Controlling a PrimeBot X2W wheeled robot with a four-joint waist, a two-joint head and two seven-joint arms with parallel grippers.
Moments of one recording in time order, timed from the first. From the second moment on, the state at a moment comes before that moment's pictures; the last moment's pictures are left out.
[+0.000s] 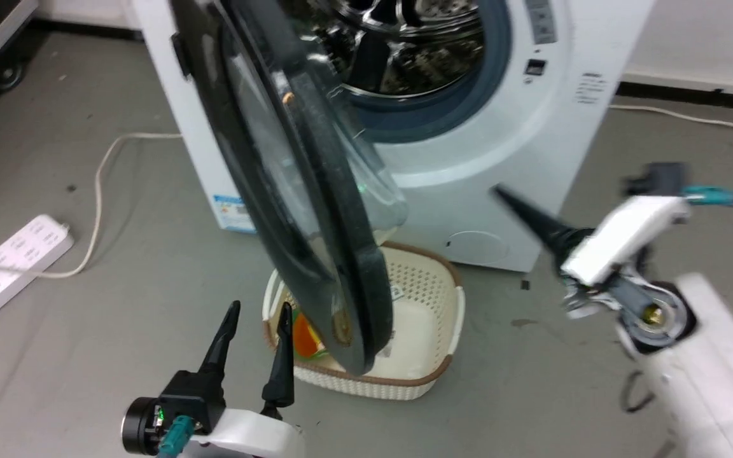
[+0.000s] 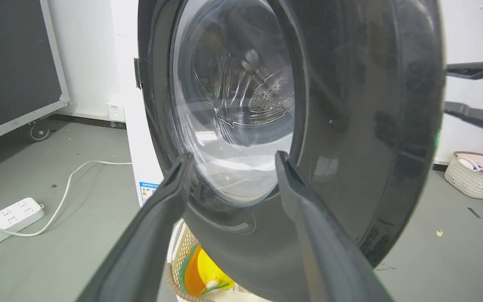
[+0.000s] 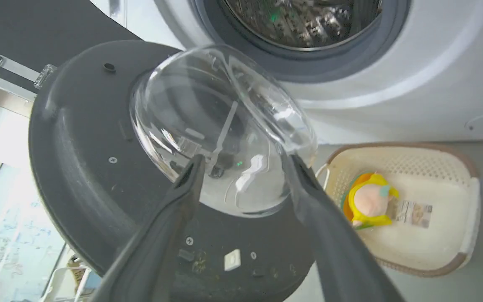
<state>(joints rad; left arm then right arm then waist) -0.04 0.05 -0.19 0.08 -0.19 0.05 -0.26 -0.63 -0.22 0.34 0.51 1.34 0.13 0.35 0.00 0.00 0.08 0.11</state>
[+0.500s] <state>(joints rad) -0.02 0.05 -0.08 0.08 -0.19 0.02 -0.26 -0.33 -0.37 0.21 0.29 0.53 0.13 -0.25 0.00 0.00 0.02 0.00</state>
